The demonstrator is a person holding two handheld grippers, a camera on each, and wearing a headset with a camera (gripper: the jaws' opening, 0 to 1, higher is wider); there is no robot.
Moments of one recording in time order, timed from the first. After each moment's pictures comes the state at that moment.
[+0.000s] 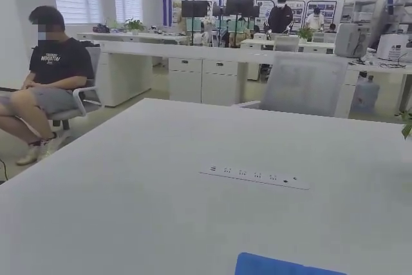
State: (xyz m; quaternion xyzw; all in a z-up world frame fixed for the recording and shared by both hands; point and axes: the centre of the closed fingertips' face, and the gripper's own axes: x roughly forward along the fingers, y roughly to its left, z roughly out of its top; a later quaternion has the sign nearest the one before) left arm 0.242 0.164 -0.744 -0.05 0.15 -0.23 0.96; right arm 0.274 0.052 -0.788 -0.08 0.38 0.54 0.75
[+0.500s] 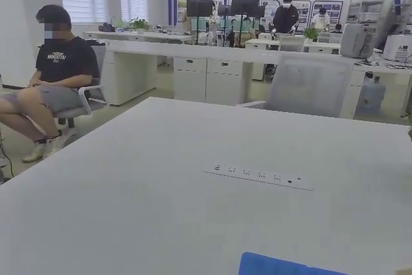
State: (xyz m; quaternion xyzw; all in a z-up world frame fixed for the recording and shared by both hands) left arm 0.242 0.165 -0.742 -0.05 0.15 -0.23 0.96; right arm 0.266 0.052 -0.812 -0.20 0.38 0.56 0.71
